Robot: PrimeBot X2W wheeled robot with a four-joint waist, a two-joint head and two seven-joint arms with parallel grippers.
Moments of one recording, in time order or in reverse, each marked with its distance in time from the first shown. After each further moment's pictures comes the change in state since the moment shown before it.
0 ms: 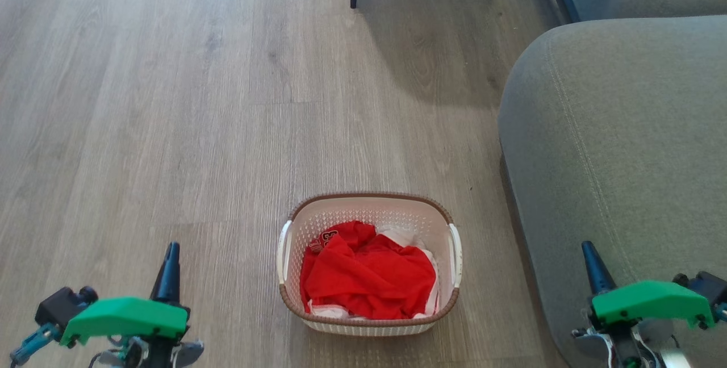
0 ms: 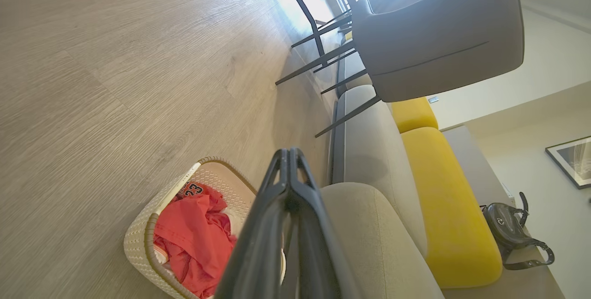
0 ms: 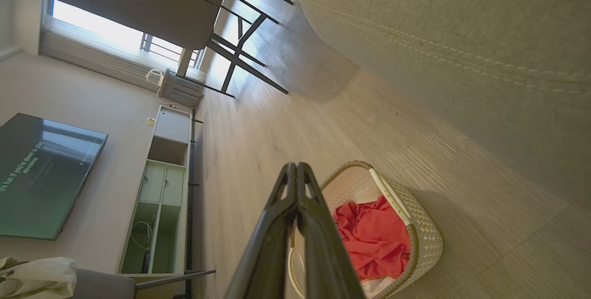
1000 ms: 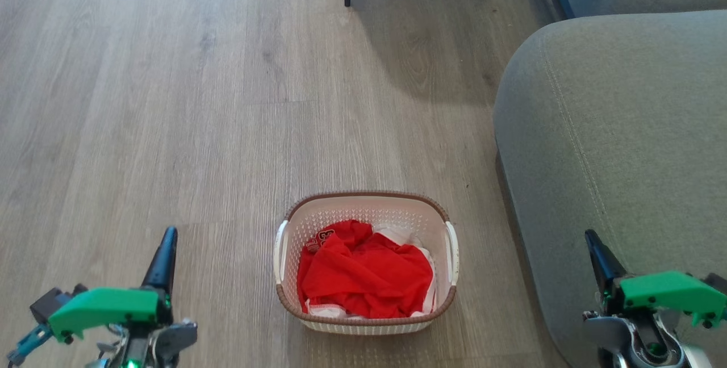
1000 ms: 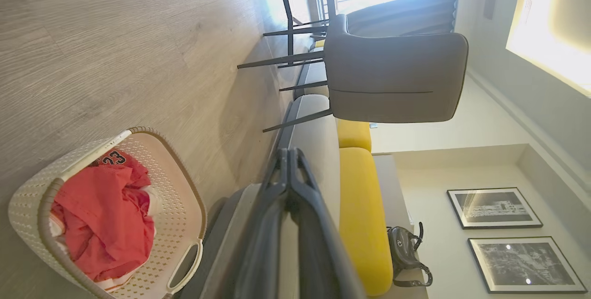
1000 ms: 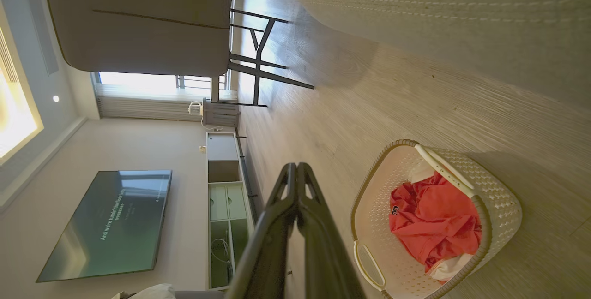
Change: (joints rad) left arm -0.044 -0.004 0.039 0.023 -0.345 -0.032 0.087; right arm -0.036 -0.001 -0.050 0.004 0.309 0.000 0.086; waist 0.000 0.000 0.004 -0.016
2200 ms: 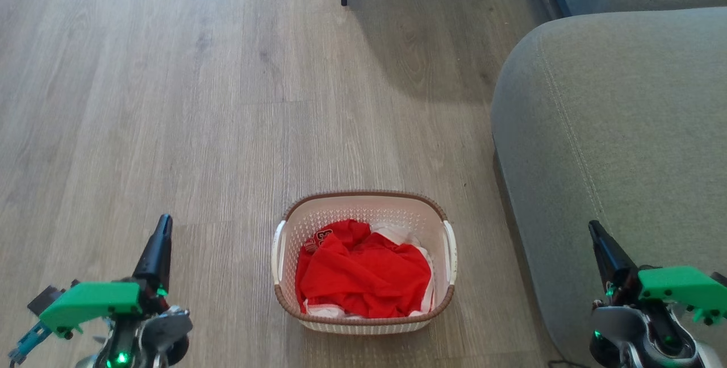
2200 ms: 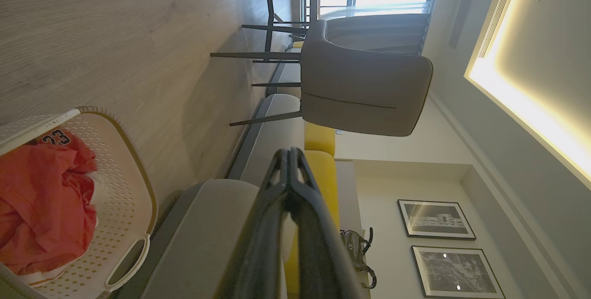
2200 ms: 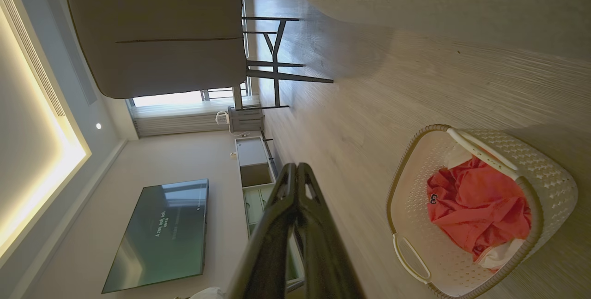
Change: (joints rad) left arm -0.035 -0.003 0.028 0.011 -0.187 -0.019 0.045; right arm -0.021 0.000 -0.036 0.001 0.166 0.000 0.050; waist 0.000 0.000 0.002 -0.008
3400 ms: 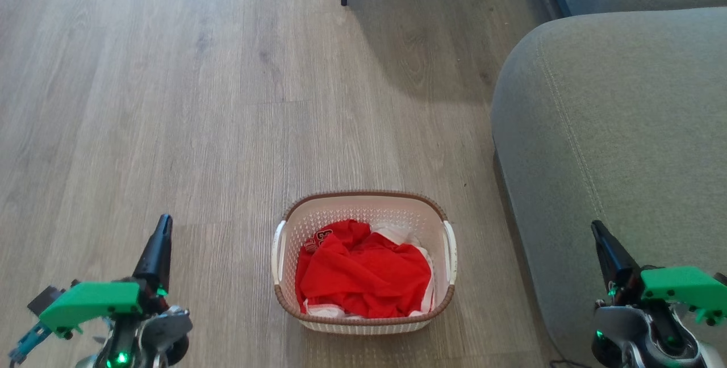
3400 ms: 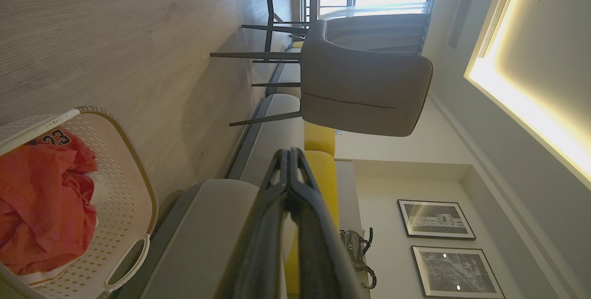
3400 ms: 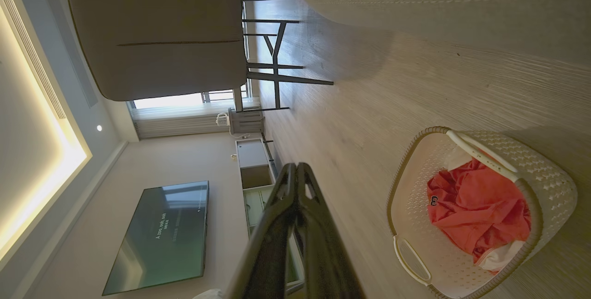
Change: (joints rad) left arm 0.000 0.000 0.000 0.000 0.000 0.000 0.000; right arm 0.000 0.001 -0.010 0.000 -0.002 0.000 0.004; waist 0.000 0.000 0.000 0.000
